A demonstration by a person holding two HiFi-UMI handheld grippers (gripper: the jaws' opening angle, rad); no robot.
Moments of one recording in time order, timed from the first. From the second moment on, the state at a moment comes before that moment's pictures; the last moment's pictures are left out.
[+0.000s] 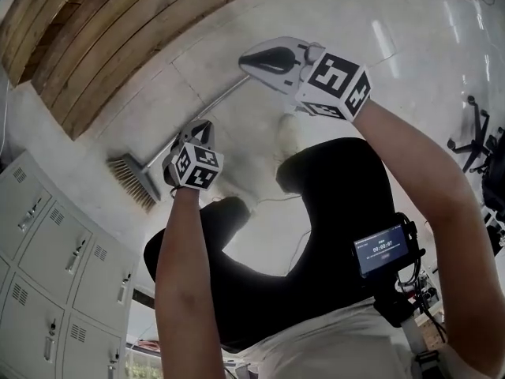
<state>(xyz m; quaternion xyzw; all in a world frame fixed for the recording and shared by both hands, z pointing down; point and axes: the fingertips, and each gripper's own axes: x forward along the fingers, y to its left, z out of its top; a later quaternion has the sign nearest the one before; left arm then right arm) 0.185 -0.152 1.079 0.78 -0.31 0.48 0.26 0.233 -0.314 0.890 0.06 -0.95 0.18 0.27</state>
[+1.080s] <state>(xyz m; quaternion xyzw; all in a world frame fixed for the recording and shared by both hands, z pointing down) 0.208 -0.172 1.249 0.73 -0.17 0.62 0.22 0.236 -0.394 0.986 0.04 -0.95 0.10 0.28</state>
